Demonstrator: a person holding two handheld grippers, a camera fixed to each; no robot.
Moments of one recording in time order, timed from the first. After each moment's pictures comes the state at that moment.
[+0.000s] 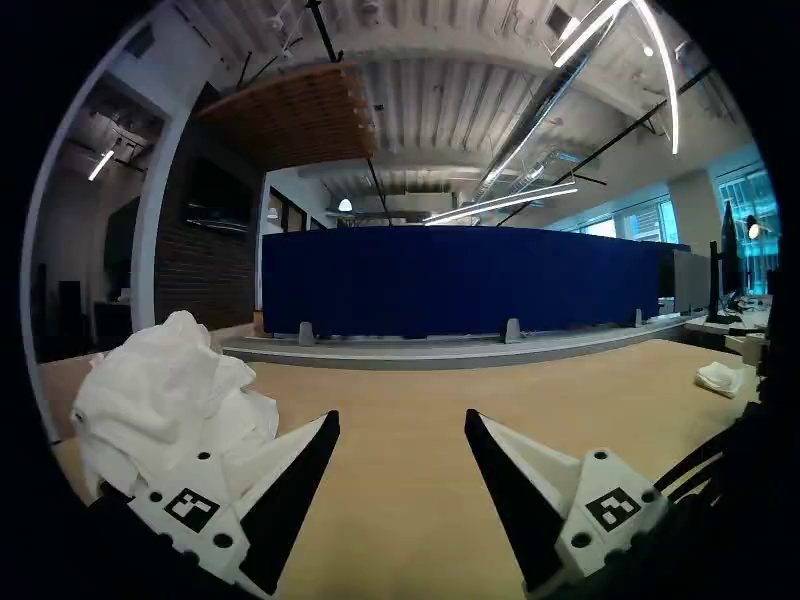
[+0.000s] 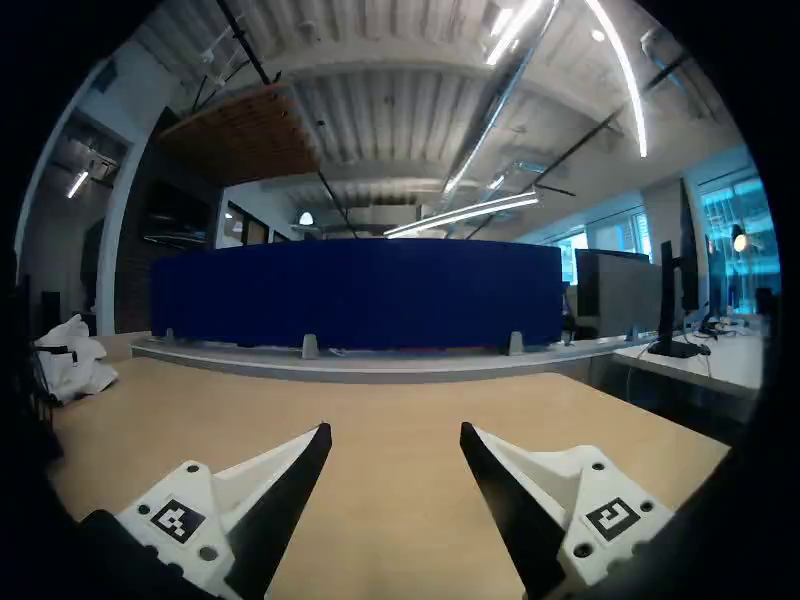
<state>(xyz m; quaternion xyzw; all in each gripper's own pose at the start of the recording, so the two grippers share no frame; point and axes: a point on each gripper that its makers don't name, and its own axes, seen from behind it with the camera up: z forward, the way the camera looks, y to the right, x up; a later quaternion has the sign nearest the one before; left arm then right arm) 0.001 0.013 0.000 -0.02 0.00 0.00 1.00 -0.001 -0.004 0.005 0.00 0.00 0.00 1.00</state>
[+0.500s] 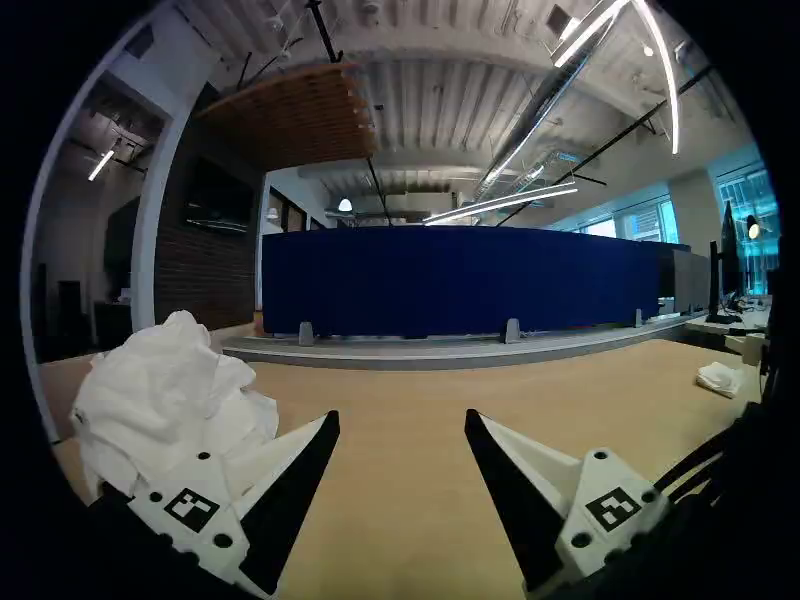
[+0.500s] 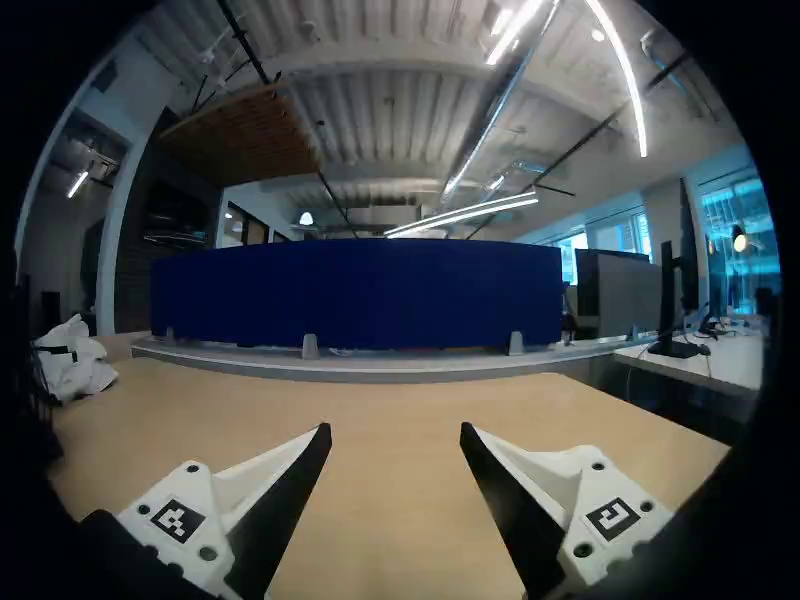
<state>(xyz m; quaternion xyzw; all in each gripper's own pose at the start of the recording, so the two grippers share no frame) 0.001 0.013 0.001 -0.02 0.00 0.00 1.00 -0.001 -0.004 0.003 0.00 0.00 0.00 1.00</state>
